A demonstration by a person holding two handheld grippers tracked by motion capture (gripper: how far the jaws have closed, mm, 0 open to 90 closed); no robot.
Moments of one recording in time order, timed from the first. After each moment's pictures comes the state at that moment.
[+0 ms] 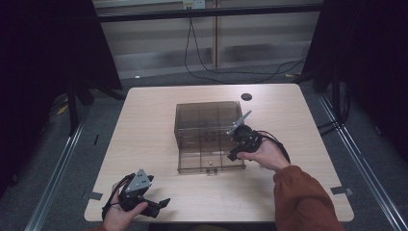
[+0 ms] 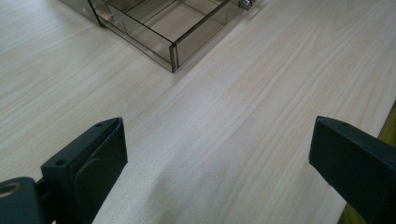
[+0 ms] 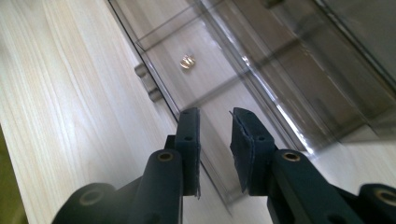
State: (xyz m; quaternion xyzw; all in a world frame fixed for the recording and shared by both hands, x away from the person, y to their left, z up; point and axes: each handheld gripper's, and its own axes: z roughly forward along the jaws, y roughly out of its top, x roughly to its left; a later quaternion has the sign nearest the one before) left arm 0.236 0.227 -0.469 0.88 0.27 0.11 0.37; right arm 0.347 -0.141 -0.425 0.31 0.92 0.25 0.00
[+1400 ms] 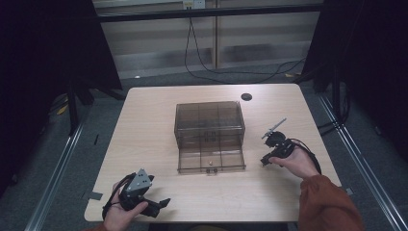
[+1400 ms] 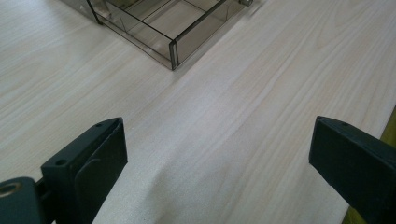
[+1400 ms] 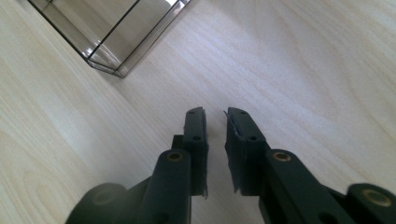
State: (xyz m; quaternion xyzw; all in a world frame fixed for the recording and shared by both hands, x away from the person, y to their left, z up) left arm 0.238 0.227 -0.470 0.88 0.27 0.11 0.37; right arm 0.338 -0.235 -0.466 0.42 0.89 0.19 0.01
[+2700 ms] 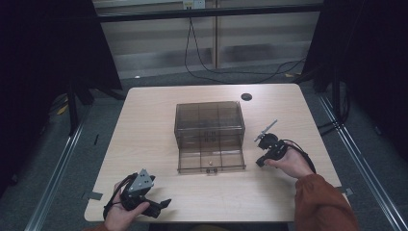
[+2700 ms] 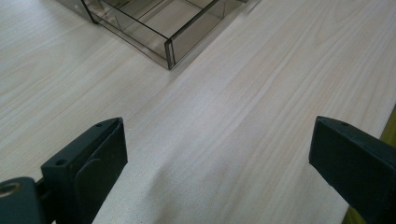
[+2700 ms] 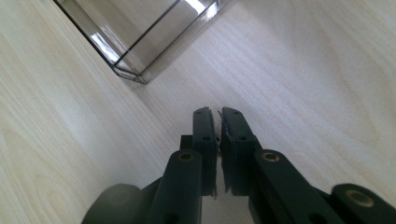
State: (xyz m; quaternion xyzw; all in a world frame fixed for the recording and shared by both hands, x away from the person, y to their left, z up) left arm 0.238 0.223 -0.471 0.89 0.26 0.11 0.37; right arm 0.338 -0.216 -0.469 0.40 0.90 0.18 0.00
